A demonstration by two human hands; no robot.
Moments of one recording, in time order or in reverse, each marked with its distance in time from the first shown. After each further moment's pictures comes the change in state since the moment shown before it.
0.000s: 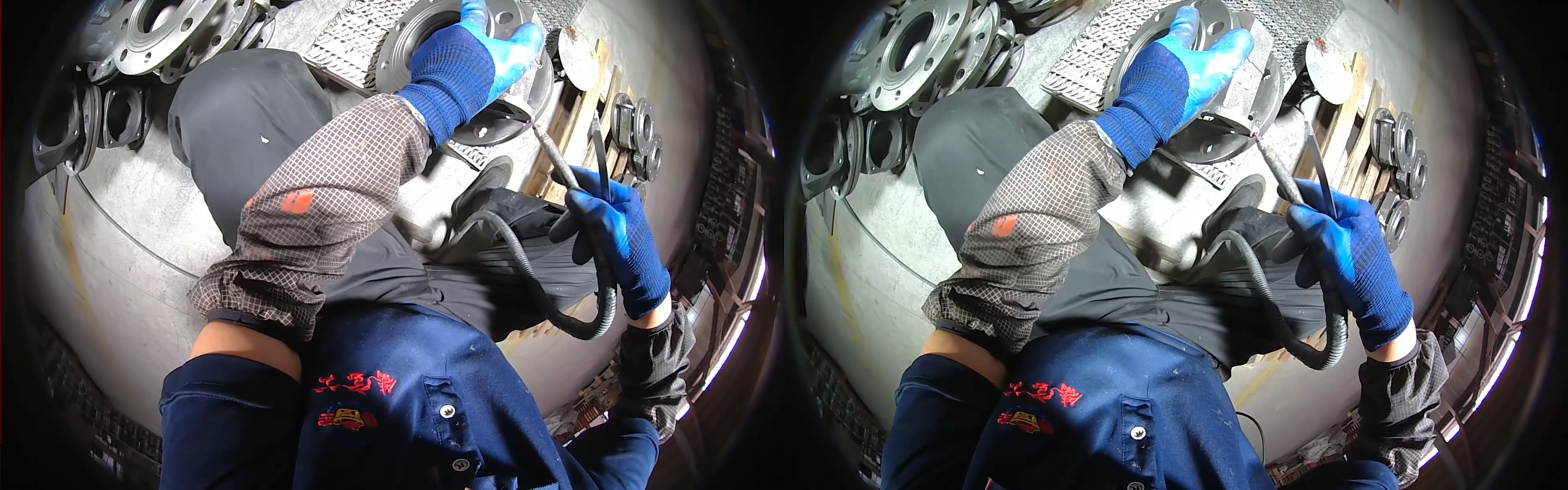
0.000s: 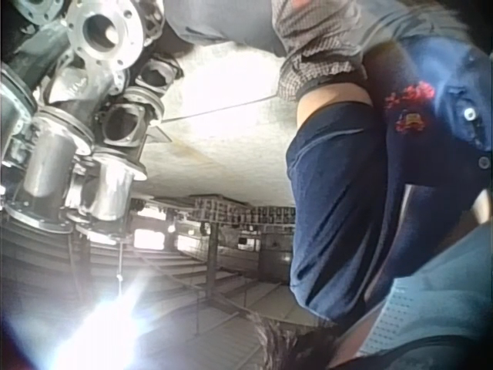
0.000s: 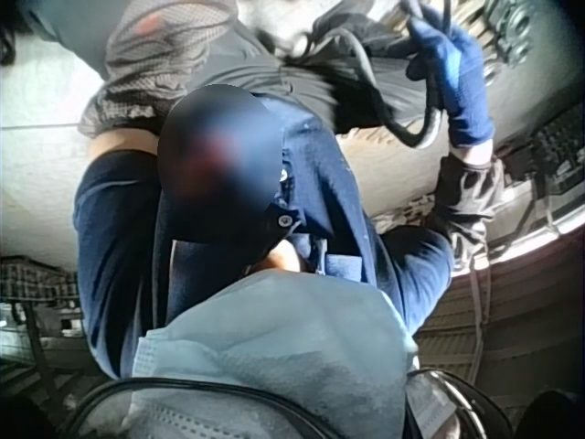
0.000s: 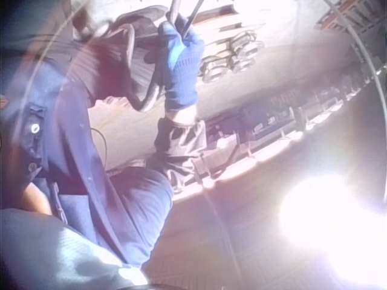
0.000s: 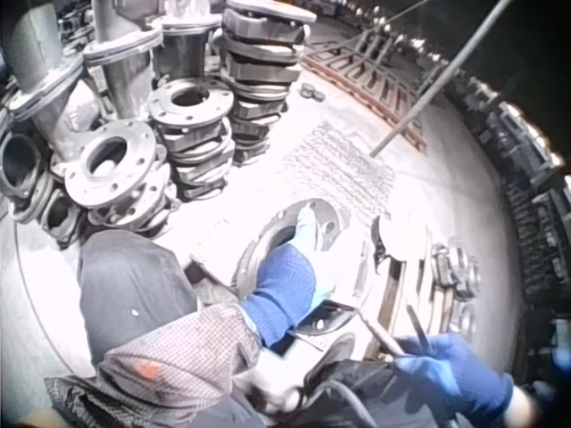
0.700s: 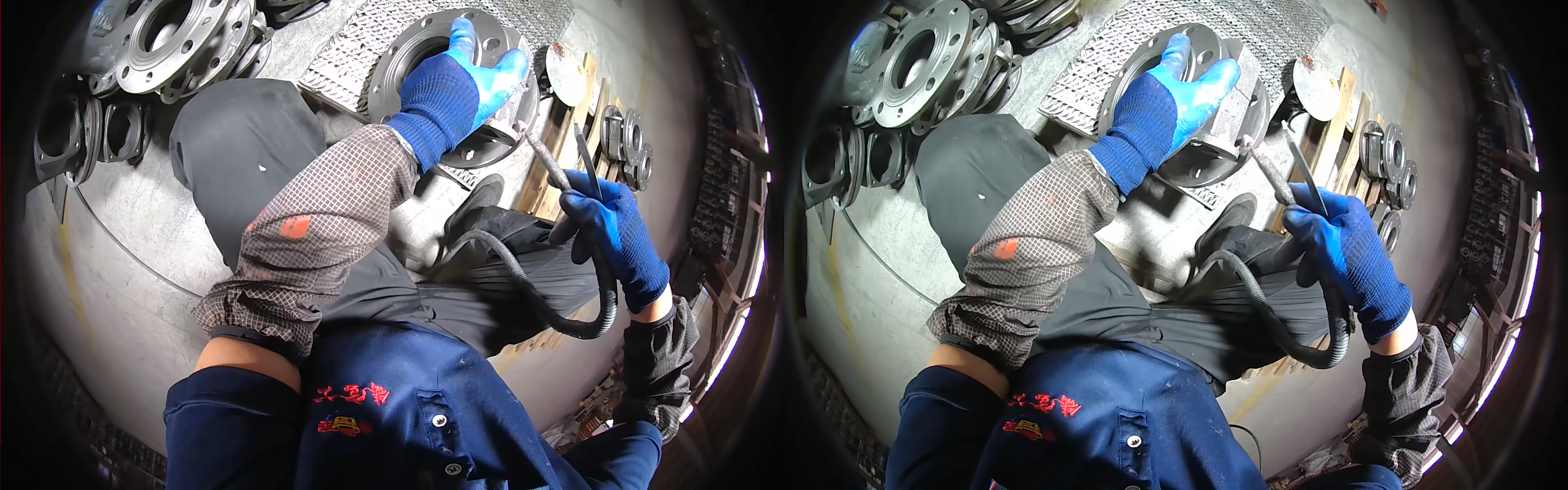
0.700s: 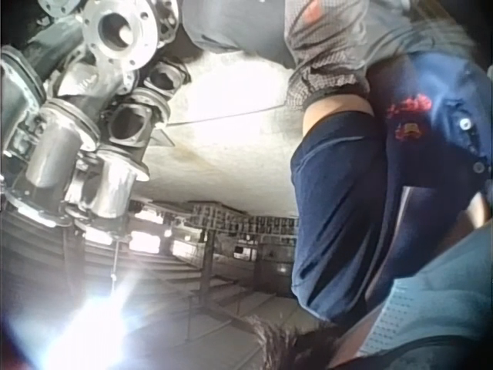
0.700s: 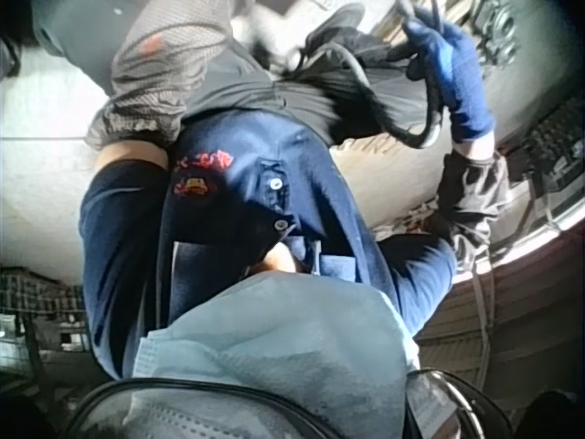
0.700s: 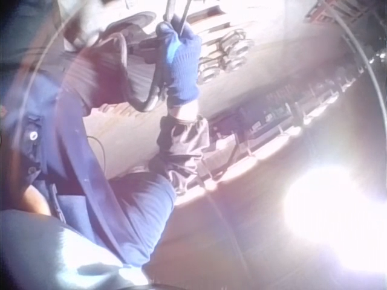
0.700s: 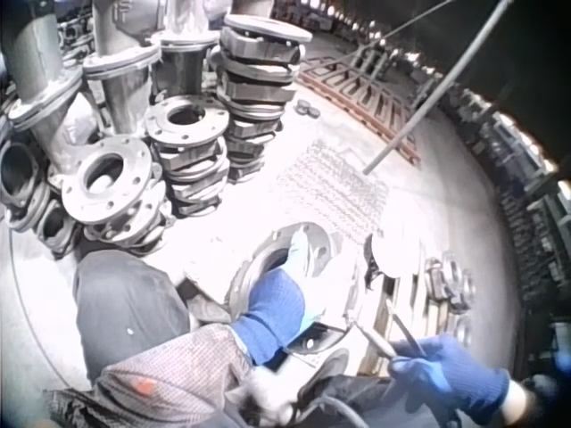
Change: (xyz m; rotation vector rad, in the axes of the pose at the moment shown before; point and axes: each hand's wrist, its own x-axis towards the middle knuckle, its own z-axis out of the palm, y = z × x) left_hand 0.004 0.002 0.003 -1.363 -0.094 -0.949; right_hand 0.008 -0.004 -0.015 -0.025 0.012 -0.048
